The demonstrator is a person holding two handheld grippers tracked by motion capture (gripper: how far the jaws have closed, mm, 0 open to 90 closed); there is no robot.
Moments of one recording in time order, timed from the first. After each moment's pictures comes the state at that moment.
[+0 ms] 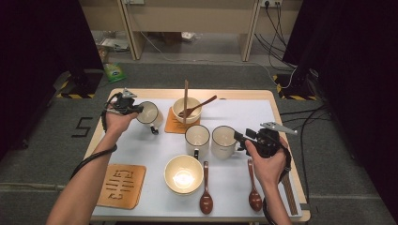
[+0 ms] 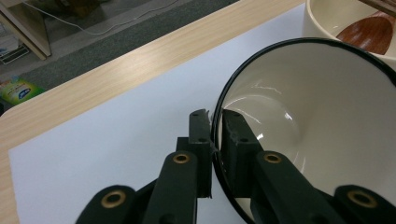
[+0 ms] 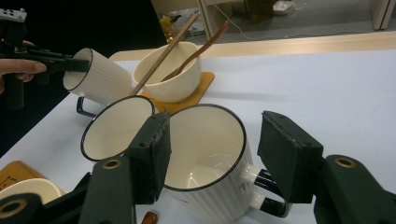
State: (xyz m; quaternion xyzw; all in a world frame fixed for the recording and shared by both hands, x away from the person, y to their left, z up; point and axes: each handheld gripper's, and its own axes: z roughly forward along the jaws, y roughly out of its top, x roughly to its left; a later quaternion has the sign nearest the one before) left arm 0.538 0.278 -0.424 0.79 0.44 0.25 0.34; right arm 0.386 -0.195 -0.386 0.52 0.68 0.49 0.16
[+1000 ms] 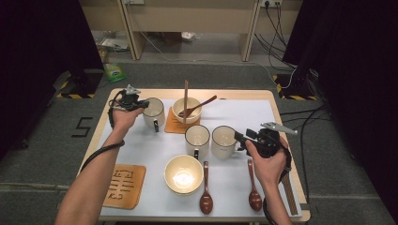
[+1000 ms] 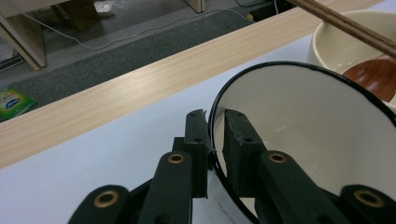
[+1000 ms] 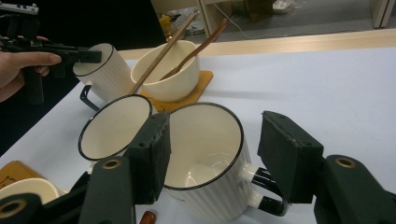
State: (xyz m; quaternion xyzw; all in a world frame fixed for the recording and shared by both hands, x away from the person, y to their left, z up) left arm 0.560 0.268 -0.433 0.76 0.46 0.25 0.39; right arm 0.387 -0.197 -0.388 0.52 0.68 0.49 0.16
